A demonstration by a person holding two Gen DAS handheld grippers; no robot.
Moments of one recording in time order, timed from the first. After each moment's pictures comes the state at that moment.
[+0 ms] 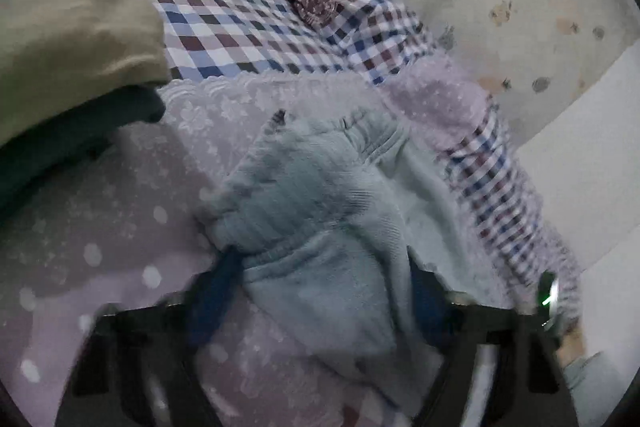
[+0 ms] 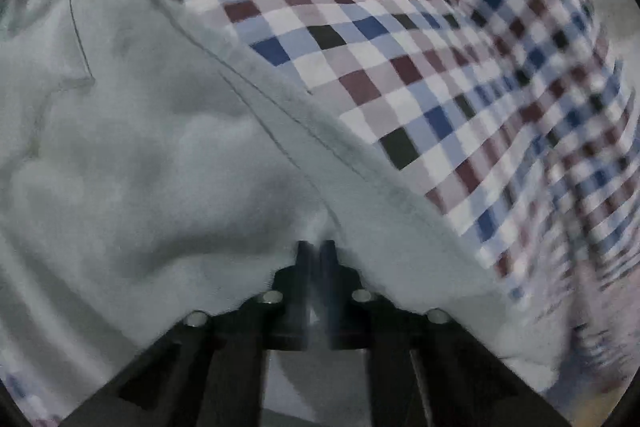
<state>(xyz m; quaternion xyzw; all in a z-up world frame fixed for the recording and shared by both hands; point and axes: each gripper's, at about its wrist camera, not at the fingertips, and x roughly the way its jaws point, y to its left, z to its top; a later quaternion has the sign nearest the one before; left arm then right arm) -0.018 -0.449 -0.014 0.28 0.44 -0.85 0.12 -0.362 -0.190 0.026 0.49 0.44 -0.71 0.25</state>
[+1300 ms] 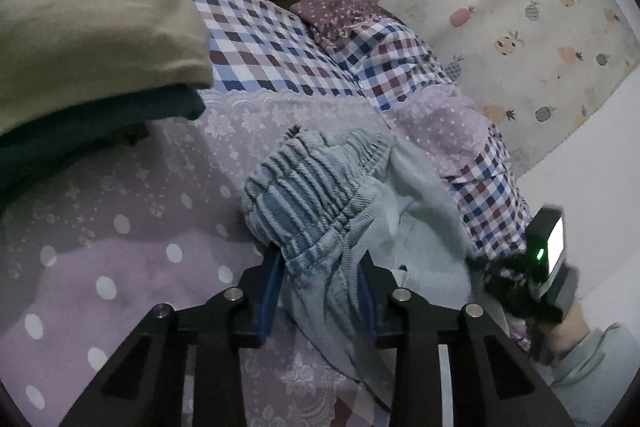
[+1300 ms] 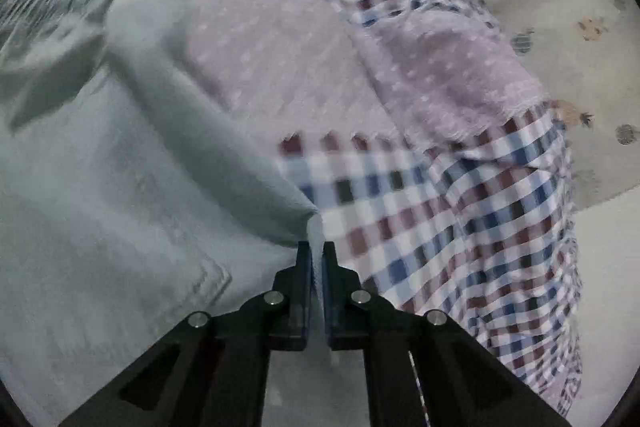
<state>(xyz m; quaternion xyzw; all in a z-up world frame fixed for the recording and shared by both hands) -0.001 -0.441 -0.012 0.25 0.45 -0.84 0.16 -0.325 -0.381 0.054 0.32 0.52 -0.74 0.27</state>
